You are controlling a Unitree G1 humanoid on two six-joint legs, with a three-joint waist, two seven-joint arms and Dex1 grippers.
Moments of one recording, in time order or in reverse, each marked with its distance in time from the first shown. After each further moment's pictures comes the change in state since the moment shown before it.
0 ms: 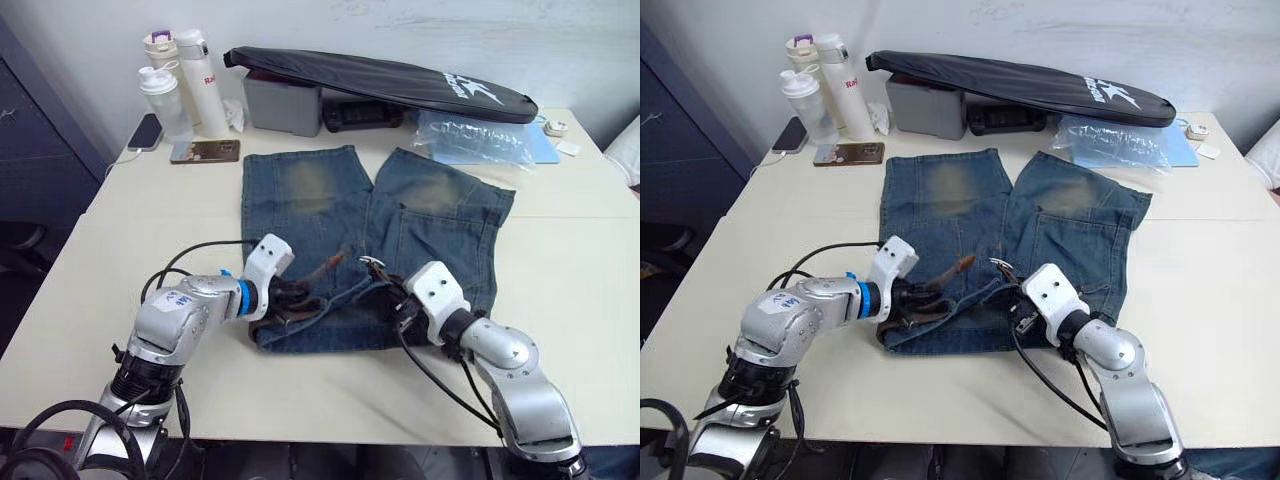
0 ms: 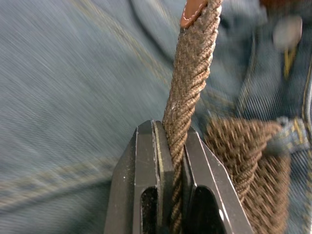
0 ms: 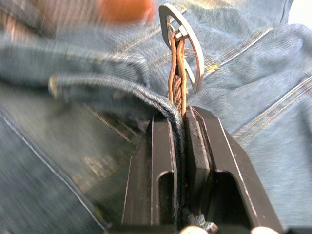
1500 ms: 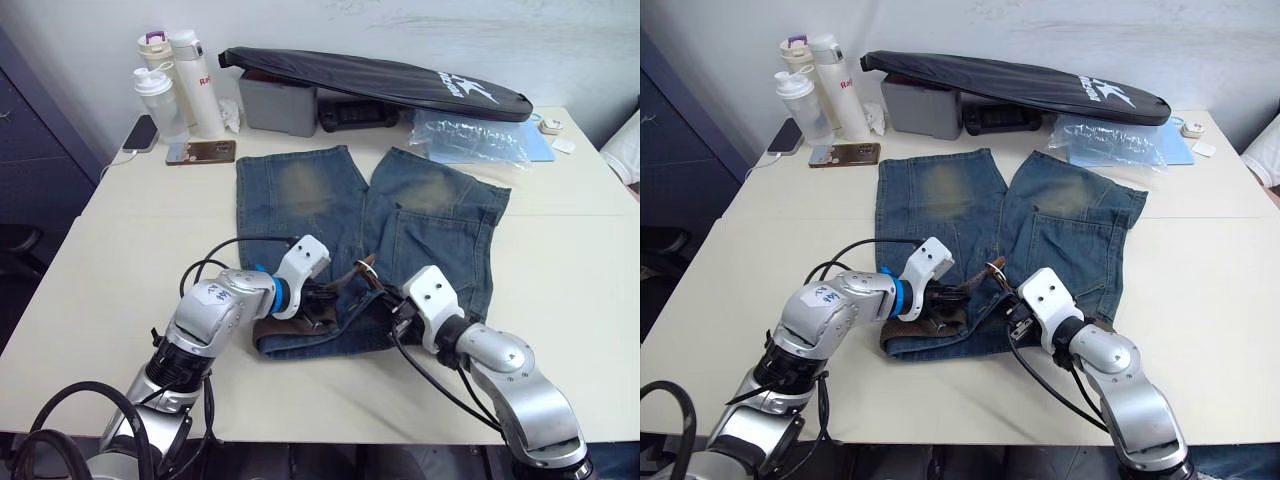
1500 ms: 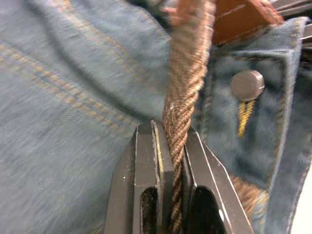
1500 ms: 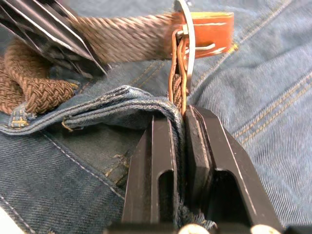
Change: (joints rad) left arm -0.100 -0.101 -0.134 0.058 0.068 -0.053 -0.018; right arm -0.027 -0.117 0.079 -0.048 0.108 0.108 -0.032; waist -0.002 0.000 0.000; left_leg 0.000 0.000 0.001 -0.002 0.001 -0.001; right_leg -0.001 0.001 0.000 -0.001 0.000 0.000
